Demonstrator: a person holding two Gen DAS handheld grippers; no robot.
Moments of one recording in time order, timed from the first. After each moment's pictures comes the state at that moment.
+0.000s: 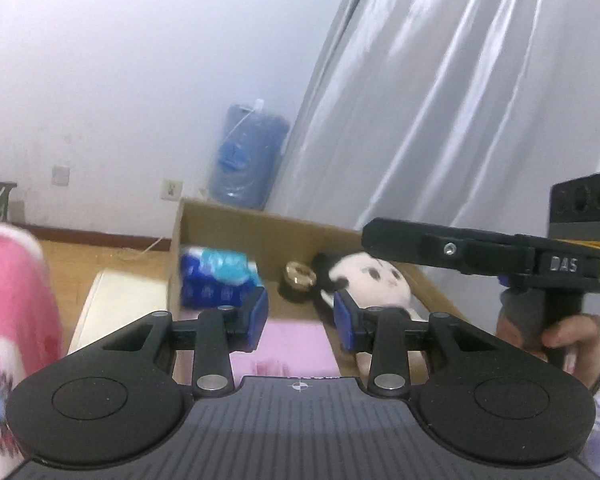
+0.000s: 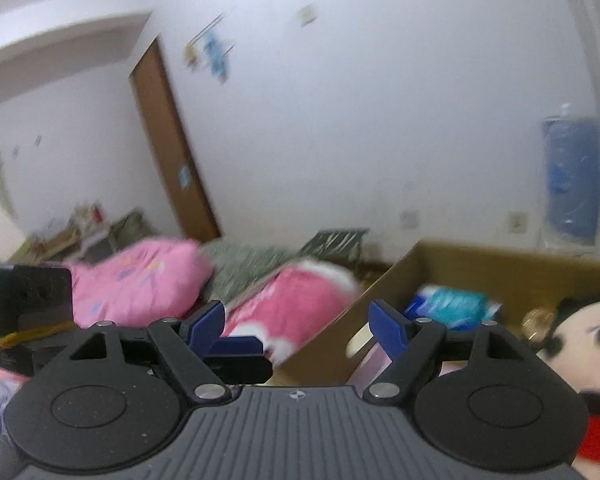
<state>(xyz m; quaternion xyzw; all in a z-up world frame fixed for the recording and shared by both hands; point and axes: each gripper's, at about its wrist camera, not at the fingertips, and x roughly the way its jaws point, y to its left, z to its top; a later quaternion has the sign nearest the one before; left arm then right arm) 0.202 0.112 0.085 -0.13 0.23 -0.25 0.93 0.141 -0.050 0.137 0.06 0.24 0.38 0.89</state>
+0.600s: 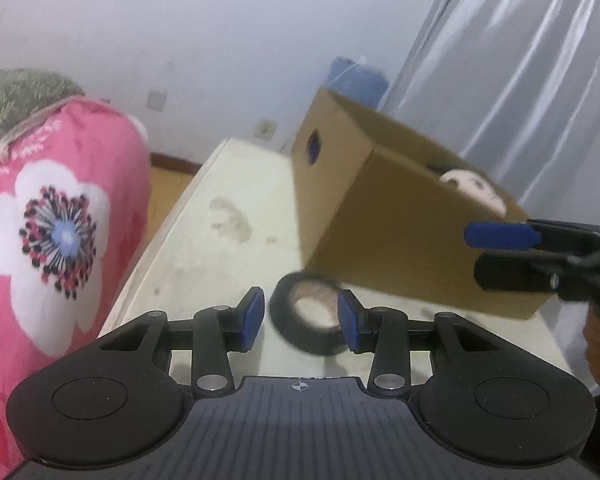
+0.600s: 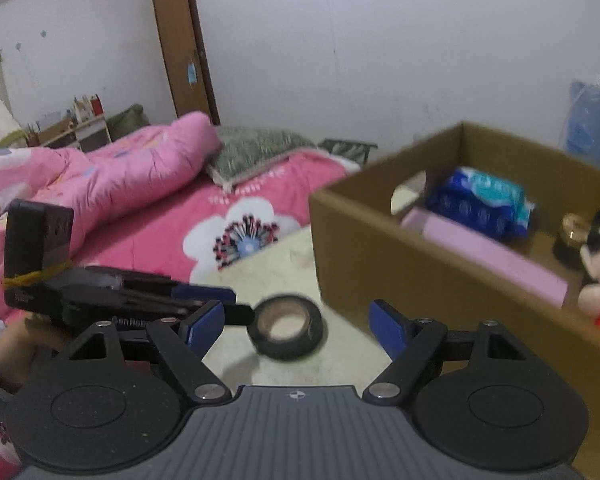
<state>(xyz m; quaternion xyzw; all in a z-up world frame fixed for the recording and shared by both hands) 0.142 0.178 -0.012 -0.16 0.31 -0.13 0.93 0.094 -0.008 0.048 -0.05 0.32 0.37 0.87</state>
